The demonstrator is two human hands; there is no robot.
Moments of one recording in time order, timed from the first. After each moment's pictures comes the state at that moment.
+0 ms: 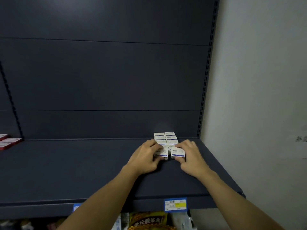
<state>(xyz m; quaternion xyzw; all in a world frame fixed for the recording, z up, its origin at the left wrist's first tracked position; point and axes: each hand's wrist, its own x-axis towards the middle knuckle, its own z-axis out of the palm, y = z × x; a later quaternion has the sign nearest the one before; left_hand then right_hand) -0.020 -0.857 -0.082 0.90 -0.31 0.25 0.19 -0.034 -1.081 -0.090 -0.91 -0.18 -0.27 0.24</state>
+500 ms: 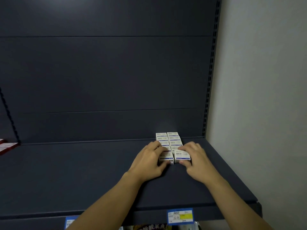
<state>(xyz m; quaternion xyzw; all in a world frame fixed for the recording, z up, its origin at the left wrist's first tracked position) -0.006 -0.866 -0.094 0.89 -0.33 0.27 0.18 -0.018 -1.090 -0.105 -0.91 -0.19 -0.26 0.26</state>
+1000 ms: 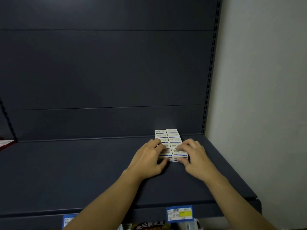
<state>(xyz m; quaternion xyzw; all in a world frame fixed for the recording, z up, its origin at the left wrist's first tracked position) -0.003 -0.867 -0.099 0.89 -0.32 0.28 0.15 -0.020 -1.088 -0.105 -0.92 -0.20 -0.26 0.22</state>
